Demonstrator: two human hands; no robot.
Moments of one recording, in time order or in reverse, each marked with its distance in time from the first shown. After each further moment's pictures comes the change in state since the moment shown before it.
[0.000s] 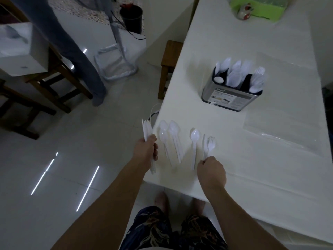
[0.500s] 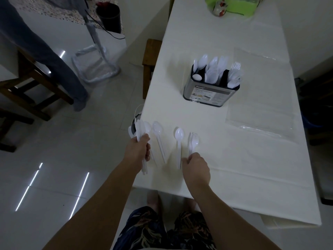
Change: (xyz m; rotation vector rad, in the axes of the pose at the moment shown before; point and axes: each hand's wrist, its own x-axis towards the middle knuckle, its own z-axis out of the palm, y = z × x) left_hand 0.003 -0.001 0.023 0.106 -0.097 0.048; right_hand -0.005 -0.001 -0.002 0.105 -0.006 -0.024
